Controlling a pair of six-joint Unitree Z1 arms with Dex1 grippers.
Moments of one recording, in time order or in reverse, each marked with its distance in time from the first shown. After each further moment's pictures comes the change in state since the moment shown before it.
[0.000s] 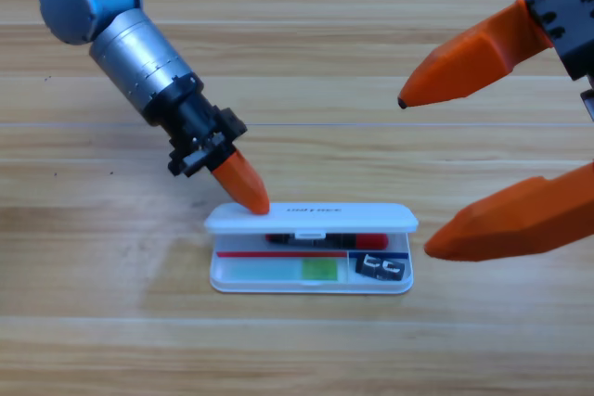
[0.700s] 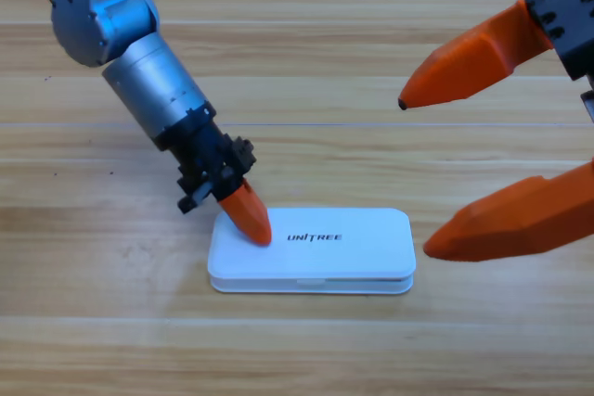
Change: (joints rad) arm 0 -0.074 -0.088 0.179 -0.259 0.142 -0.106; arm 1 0.000 0.001 0.000 0.000 0.001 0.013
